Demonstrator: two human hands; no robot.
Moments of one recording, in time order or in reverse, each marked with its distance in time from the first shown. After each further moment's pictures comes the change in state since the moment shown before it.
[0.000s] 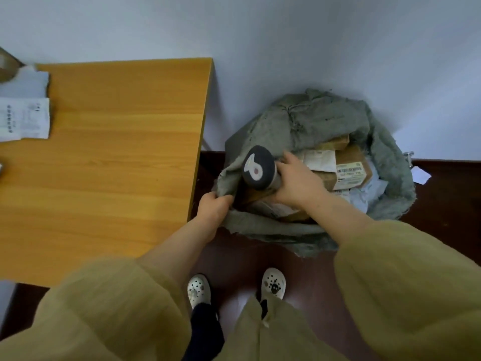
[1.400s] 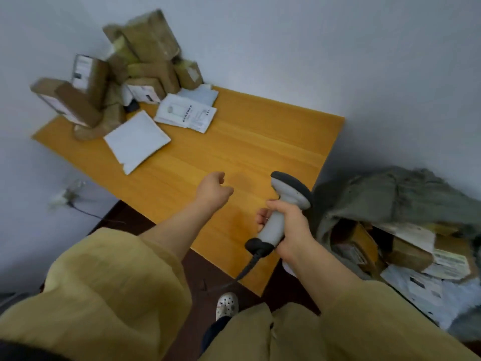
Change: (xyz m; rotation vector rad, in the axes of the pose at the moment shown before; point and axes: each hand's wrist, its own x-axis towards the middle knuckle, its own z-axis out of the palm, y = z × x) left_hand -0.067 -0.023 -0.244 0.207 0.415 0.264; right_hand -0.075 -0.250 0.060 1.631 -0.312 0.386
